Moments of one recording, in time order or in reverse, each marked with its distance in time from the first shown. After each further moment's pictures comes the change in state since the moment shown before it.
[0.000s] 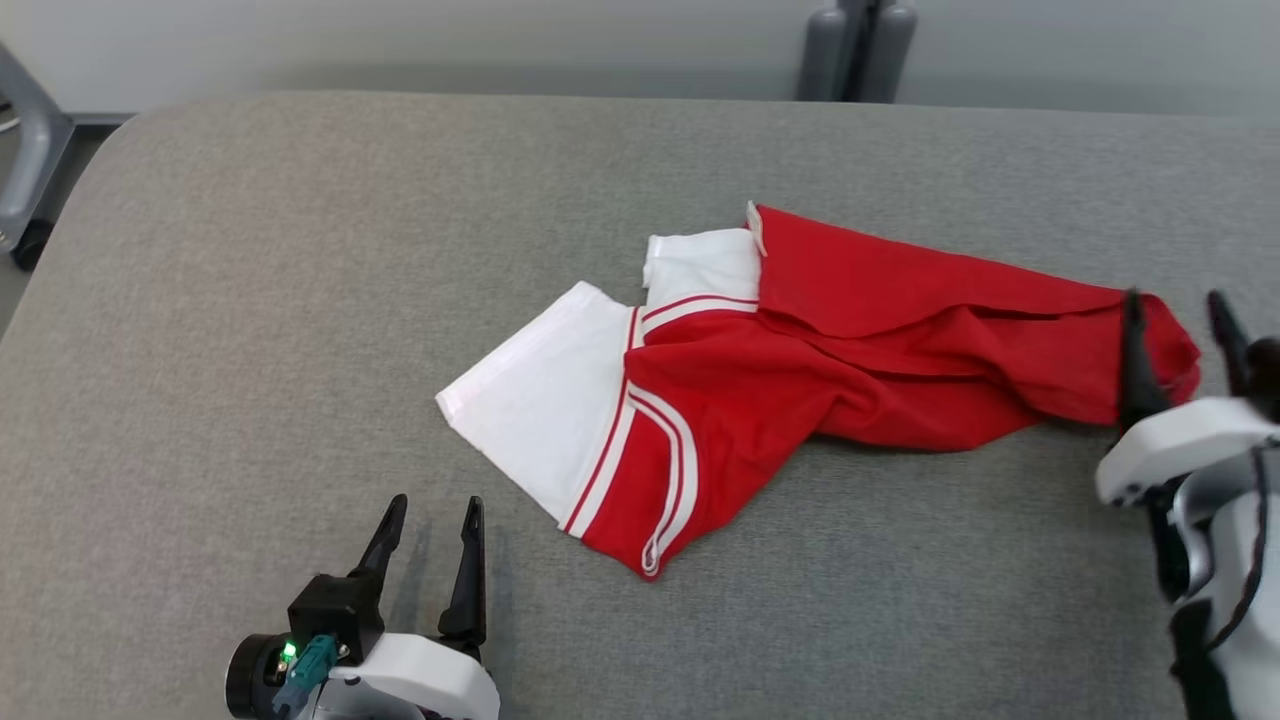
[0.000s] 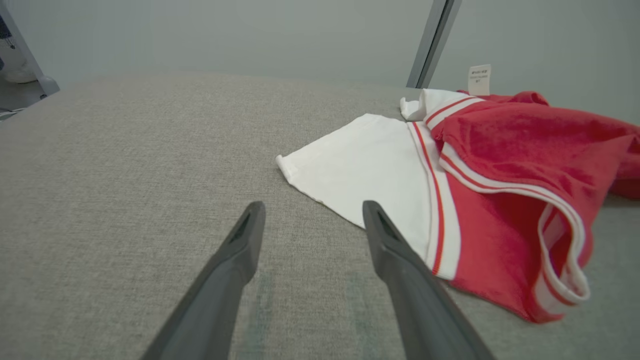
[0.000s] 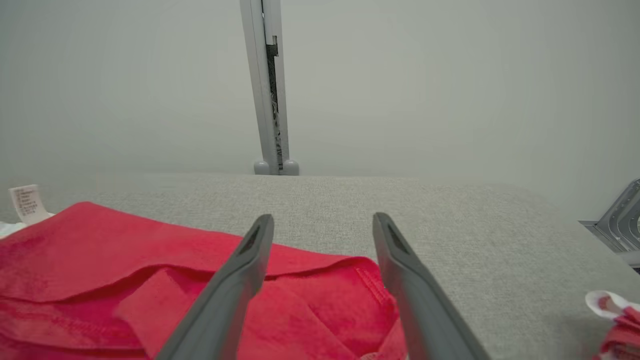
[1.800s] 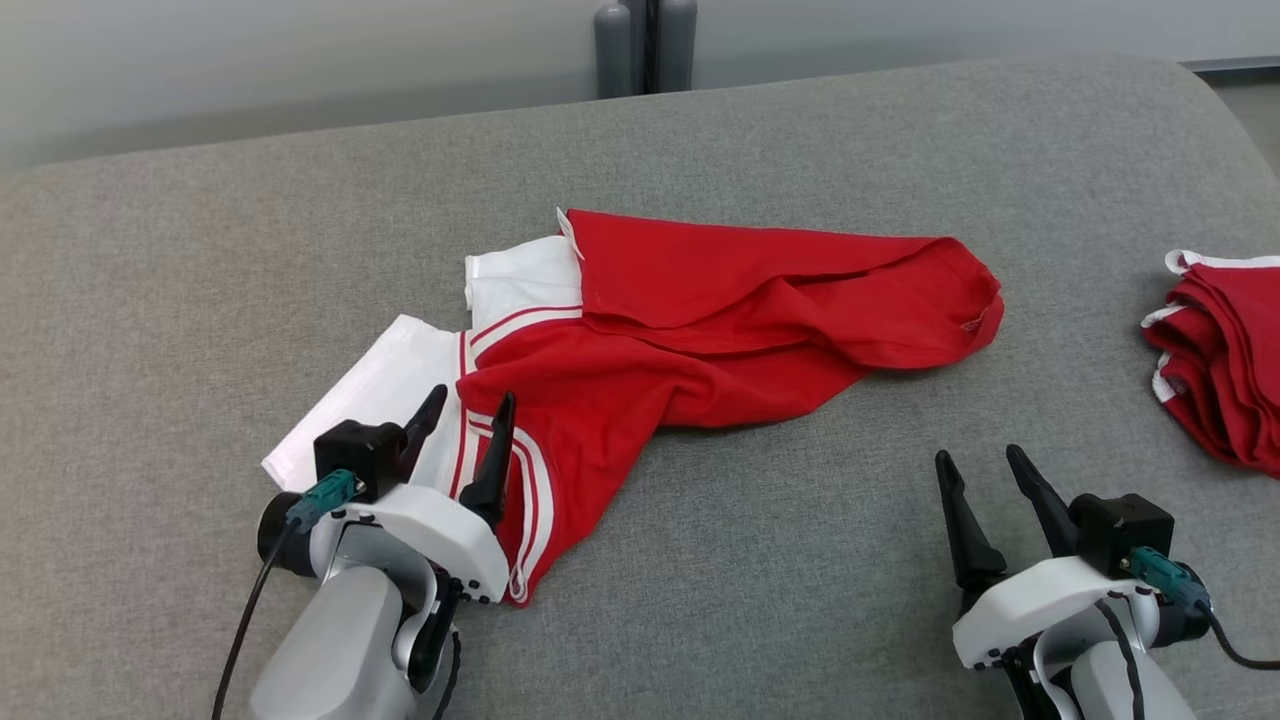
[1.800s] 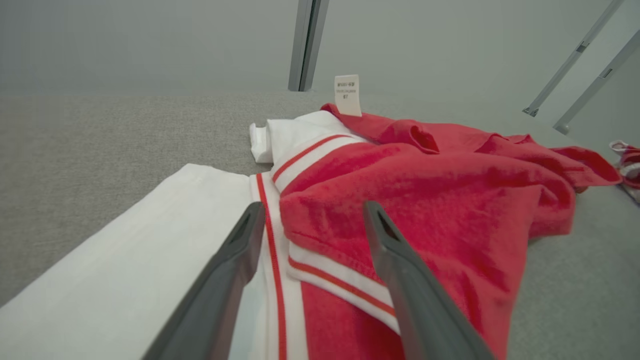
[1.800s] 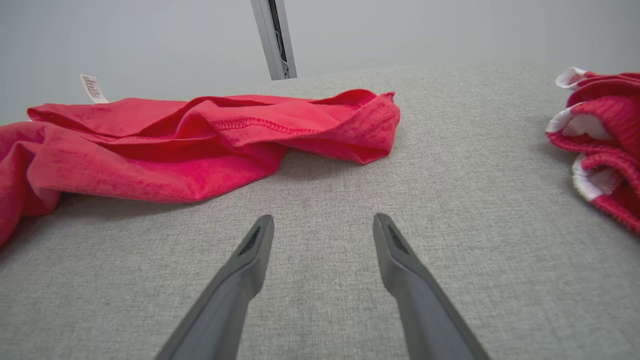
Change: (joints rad) left arm -0.372 0.000 -0.087 0.401 -0.121 -0.165 0.000; right arm 0.303 0.090 0.308 -0.174 0.219 0.000 0.000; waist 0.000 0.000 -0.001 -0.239
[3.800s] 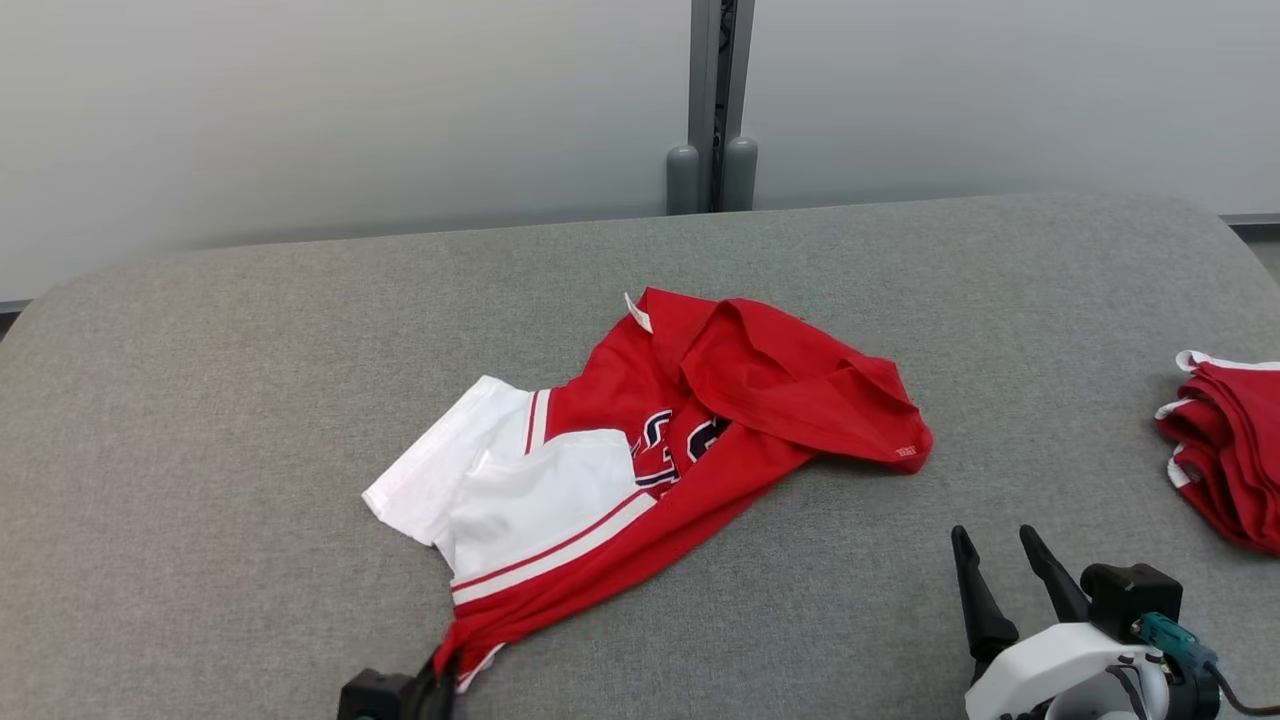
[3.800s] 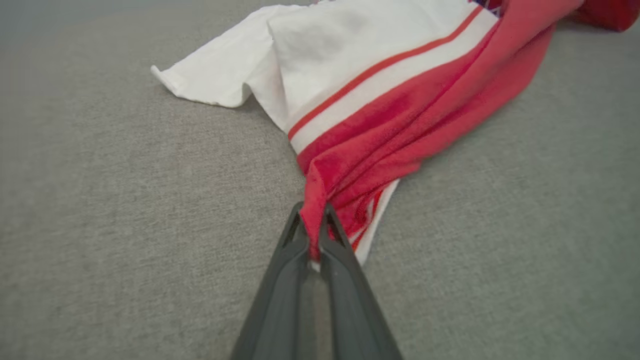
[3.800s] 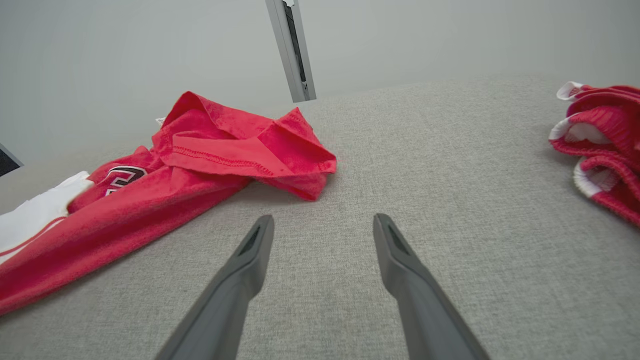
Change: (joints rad) left arm 0.398 0.008 0.037 -0.067 0.240 0.090 -0.001; right arm 0.086 0.001 -0.012 0.045 0.052 0.000 0.000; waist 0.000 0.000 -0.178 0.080
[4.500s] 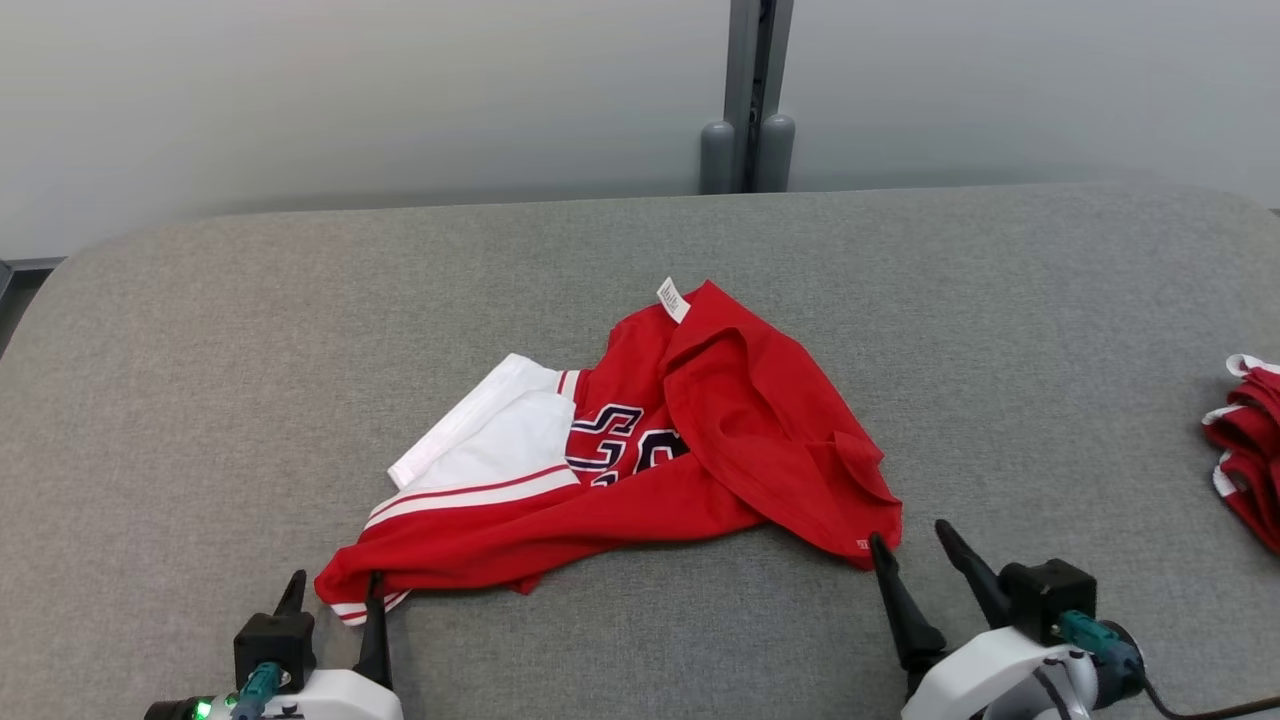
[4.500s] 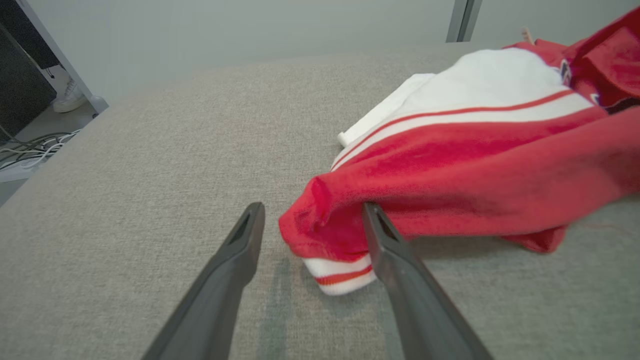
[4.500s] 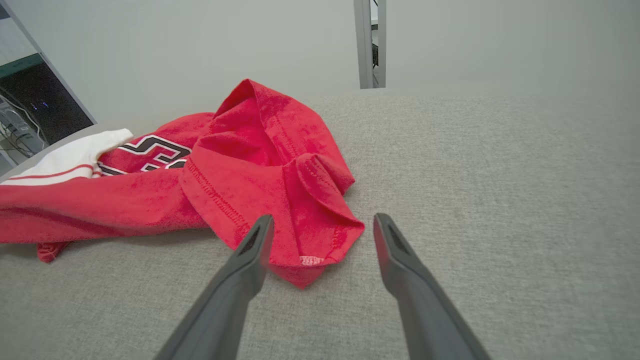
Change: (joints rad) left arm -0.055 0.043 0.185 -0.061 0.009 0.095 0.000; right arm -0.004 0.000 0.149 -0.046 -0.005 0.000 0.000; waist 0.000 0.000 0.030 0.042
